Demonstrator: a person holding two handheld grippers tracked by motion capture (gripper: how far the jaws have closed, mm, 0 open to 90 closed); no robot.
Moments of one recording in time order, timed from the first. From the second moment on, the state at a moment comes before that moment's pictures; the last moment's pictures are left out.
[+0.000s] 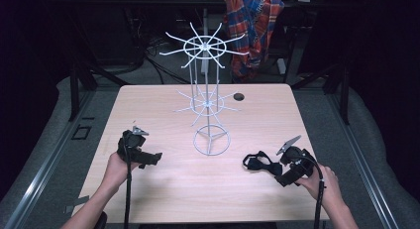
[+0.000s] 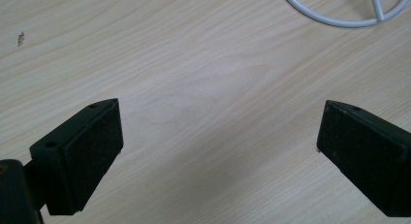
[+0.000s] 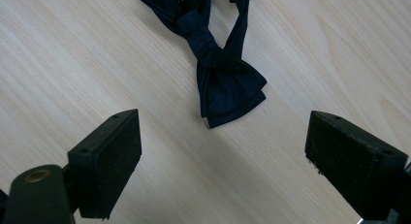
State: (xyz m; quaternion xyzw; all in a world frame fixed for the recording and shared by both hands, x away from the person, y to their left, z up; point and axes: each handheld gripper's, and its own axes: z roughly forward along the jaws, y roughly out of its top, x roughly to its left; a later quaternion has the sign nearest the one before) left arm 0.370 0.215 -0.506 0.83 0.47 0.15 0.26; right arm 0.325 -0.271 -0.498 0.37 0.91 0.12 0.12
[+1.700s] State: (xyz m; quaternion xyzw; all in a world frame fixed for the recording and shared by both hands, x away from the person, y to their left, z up) left arm 0.371 0.211 -0.509 0.83 0.47 0.13 0.26; right arm 0.342 -0.214 -0.519 0.31 0.93 0.13 0.15
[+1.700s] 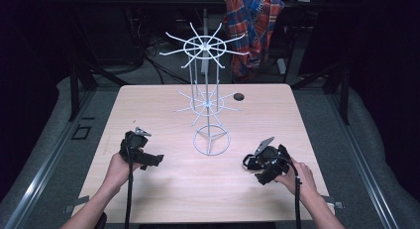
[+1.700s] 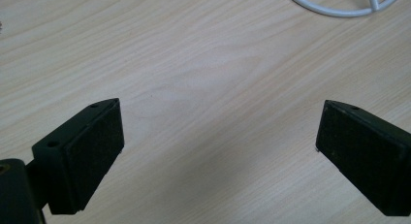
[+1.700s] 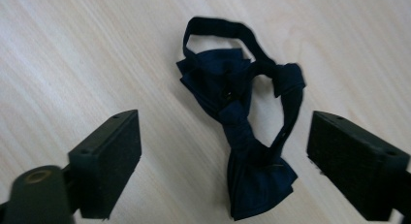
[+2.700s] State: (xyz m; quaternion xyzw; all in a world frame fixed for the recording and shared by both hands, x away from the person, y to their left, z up) left arm 0.371 0.209 -0.512 0.84 0.47 0.13 0.25; right arm 0.353 -0.211 -0.535 0.32 0.93 0.09 0.13
